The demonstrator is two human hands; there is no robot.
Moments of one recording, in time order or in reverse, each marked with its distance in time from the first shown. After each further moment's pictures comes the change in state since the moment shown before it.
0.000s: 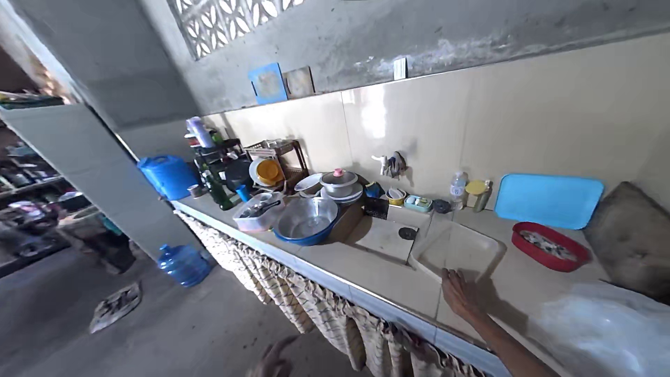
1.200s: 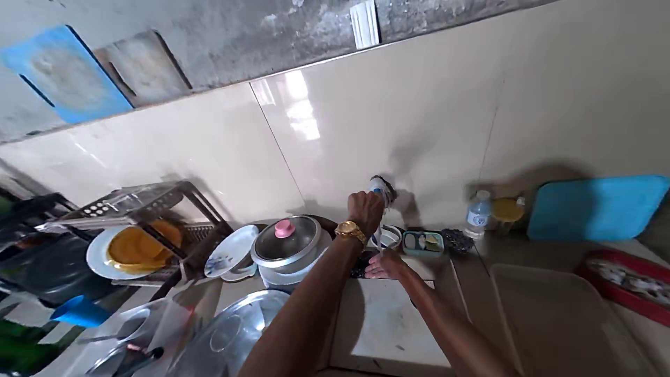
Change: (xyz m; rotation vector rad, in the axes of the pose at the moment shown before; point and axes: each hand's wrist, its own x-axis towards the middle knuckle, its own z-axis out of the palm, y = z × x) left_hand 0.672 0.281 0.011 0.853 -0.189 0.600; right_hand 0.445 -0.172 -0.046 1.499 -0.242 0.429
